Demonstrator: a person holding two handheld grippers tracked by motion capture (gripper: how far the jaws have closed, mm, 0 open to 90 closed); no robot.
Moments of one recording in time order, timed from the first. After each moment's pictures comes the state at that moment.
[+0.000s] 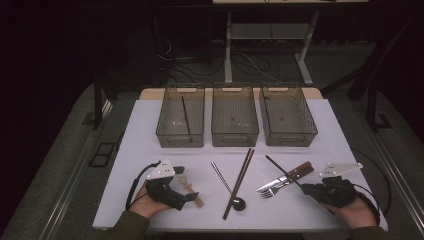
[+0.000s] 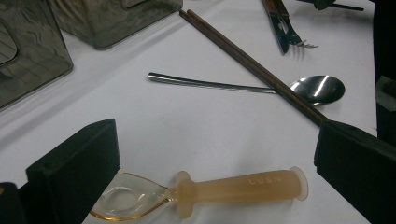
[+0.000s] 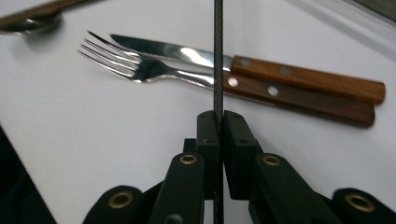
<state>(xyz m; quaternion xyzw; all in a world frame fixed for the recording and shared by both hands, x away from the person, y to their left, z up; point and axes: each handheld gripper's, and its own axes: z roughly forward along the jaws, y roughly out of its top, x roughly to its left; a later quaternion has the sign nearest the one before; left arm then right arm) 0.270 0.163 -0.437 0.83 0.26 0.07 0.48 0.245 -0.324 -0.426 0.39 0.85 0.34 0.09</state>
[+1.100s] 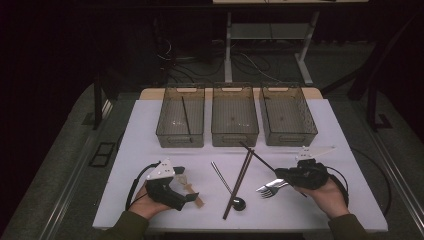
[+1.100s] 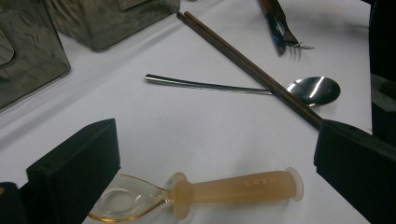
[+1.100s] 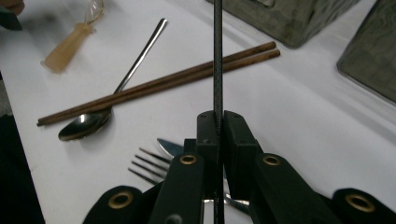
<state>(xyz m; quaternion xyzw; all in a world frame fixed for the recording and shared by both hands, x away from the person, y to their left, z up) 0.269 0.163 -0.435 0.83 0.25 0.07 0.49 0.283 -0.264 -0.406 0.36 0.84 0.40 0.06</state>
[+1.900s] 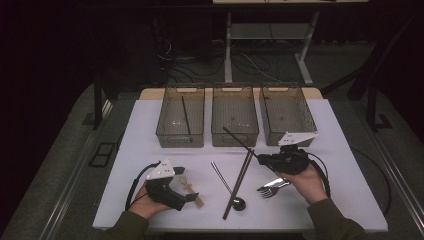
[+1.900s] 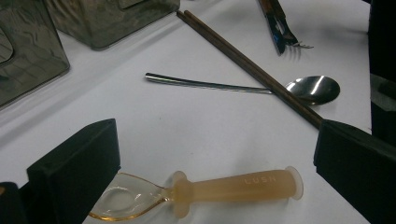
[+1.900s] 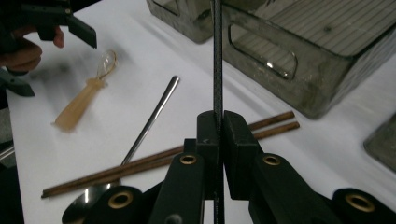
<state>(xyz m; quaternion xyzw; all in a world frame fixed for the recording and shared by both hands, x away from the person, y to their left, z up) 0.269 0.162 -0.436 0.83 0.26 0.06 0.49 0.314 -0.223 -0.390 0.35 0.82 0.44 0.06</state>
